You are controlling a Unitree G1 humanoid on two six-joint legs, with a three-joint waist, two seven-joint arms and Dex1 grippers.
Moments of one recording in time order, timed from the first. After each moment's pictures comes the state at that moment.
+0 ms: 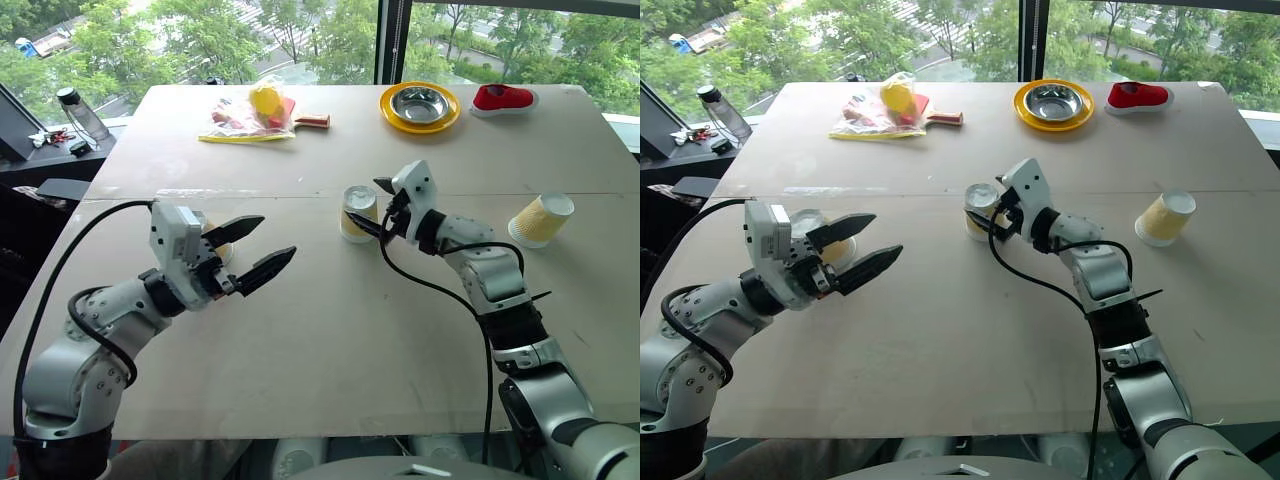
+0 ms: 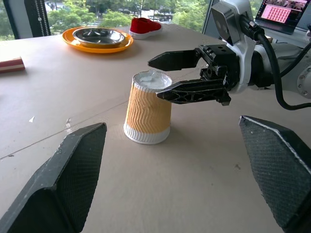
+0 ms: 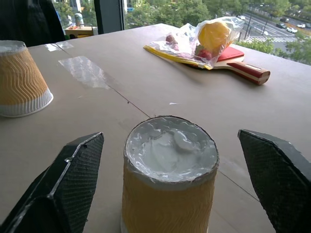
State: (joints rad) left arm -0.03 0.70 0.31 -0.50 -0.80 0.54 -0.76; right arm -0.59 -0.22 0.14 0.06 0.21 0.33 0.62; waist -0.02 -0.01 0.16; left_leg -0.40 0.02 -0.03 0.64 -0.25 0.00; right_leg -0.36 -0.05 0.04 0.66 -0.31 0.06
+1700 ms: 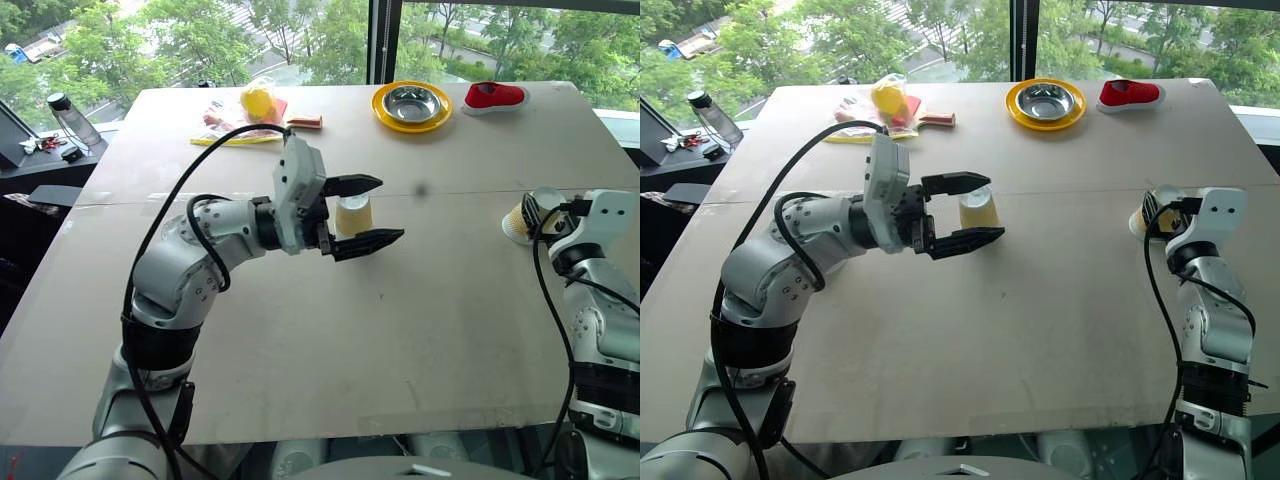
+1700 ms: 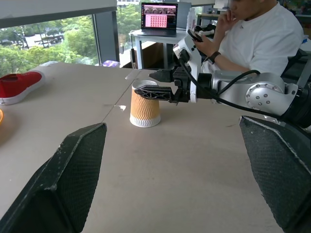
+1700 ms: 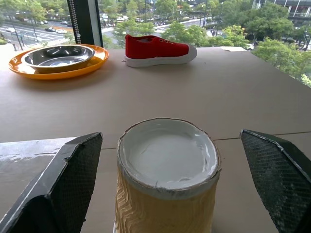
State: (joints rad) left arm -0.59 0.57 -0.07 -0.38 -0.68 0.63 -0.88; right arm -0.29 -0.35 -0.37 -0.02 0.28 0.28 0.19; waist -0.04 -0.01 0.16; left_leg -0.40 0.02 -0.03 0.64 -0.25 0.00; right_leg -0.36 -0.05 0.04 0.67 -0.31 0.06
